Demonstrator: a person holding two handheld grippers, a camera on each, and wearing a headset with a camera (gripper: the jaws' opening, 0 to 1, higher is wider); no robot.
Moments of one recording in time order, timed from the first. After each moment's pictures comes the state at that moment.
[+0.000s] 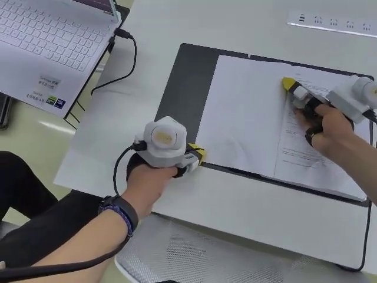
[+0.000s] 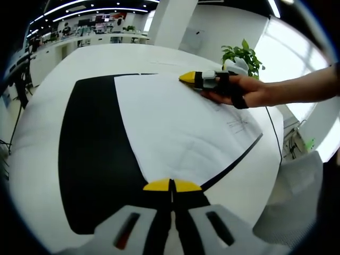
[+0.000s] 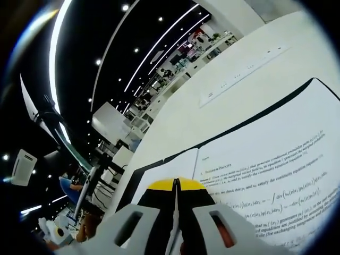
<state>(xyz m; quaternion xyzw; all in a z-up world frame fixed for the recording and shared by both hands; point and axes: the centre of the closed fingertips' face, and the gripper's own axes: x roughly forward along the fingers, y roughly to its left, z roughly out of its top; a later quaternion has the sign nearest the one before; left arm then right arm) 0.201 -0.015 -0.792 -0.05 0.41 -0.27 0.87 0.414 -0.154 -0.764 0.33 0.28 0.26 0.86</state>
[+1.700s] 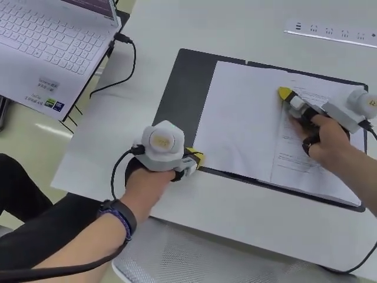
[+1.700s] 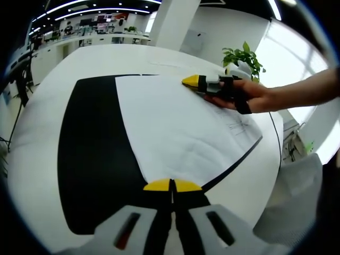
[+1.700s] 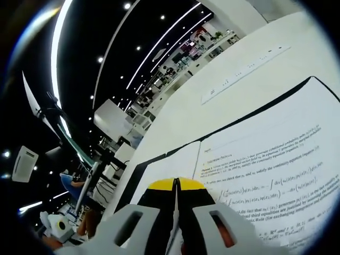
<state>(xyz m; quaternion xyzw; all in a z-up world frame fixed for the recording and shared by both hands) 0.202 -0.015 -0.790 -0.06 0.41 -0.27 0.87 0.383 -0.150 -0.758 0.32 0.29 0.28 0.86</state>
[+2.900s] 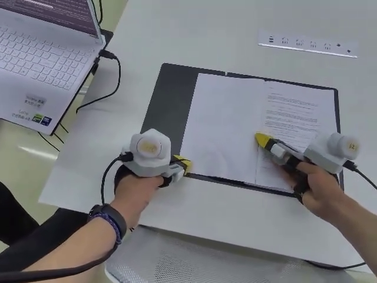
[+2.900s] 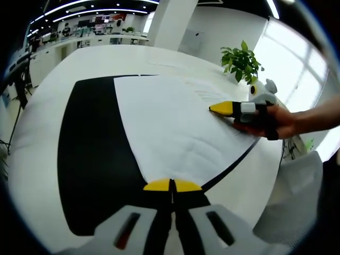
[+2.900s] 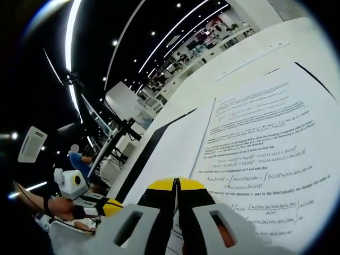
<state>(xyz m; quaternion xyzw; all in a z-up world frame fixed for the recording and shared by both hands) 0.202 -0.016 -0.792 -0.06 0.41 -0.27 0.87 0.278 -0.152 -0.763 0.28 0.32 0.34 0.84</state>
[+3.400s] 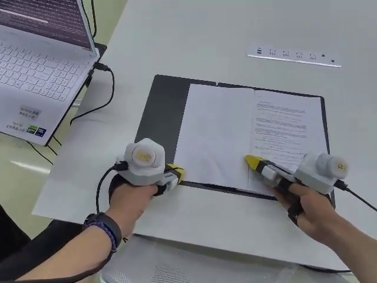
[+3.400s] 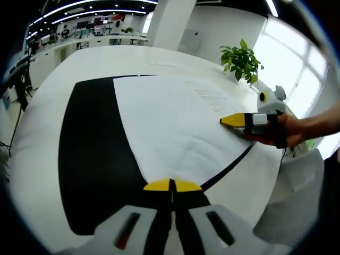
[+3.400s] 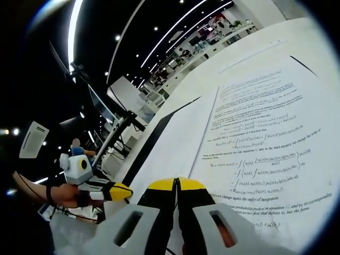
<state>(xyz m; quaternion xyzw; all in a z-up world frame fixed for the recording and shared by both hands) 0.200 -0.017 -0.792 -0.05 0.41 -0.27 0.87 0.240 -0.153 -0.766 0.27 0.33 0.35 0.83</state>
